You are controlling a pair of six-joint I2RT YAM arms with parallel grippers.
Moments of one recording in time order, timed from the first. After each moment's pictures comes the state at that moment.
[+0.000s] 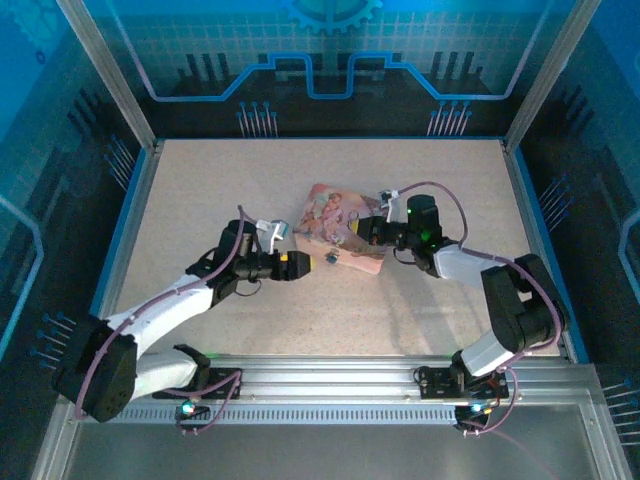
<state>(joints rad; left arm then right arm) -0.45 1.21 0.59 0.00 0.53 -0.55 0.33 1.57 0.71 0.40 -0.65 0.62</state>
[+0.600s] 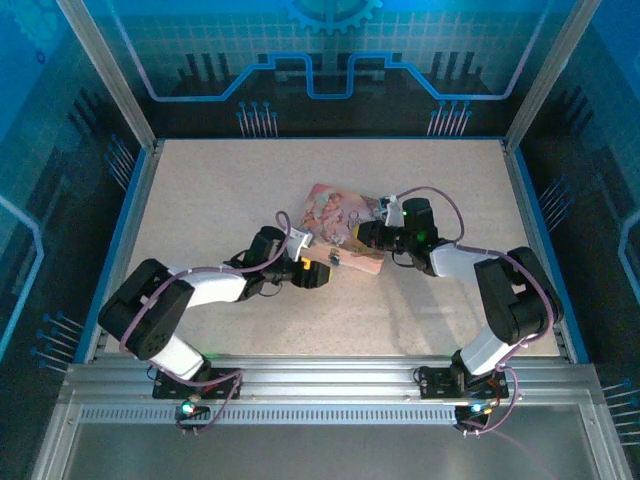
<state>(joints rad) -0.54 1.57 0.59 0.33 0.46 -0.38 0.33 1.62 0.71 0.35 -0.60 0.65</state>
